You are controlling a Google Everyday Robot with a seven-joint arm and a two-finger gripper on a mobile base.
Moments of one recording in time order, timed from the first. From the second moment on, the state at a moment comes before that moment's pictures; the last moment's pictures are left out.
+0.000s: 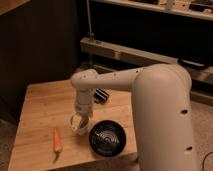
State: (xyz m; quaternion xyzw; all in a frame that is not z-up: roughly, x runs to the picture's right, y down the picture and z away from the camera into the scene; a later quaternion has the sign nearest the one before) arm -0.124 0.175 0.762 -0.49 0.06 0.26 0.83
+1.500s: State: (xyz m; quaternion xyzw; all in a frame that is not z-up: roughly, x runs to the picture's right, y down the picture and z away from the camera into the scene) arm -0.093 0.131 0.727 -0.51 0.01 0.21 0.83
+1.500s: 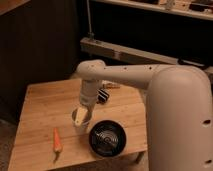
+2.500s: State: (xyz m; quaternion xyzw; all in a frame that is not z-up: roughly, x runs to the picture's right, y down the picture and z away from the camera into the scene) arm 0.048 0.149 0.694 -0.54 0.00 0.19 0.82
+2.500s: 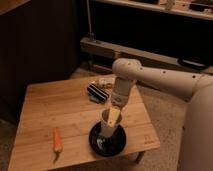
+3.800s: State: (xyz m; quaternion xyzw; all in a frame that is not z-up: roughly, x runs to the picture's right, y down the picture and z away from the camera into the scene) arm 0.026 0.229 0.666 -0.53 0.01 0.16 0.83
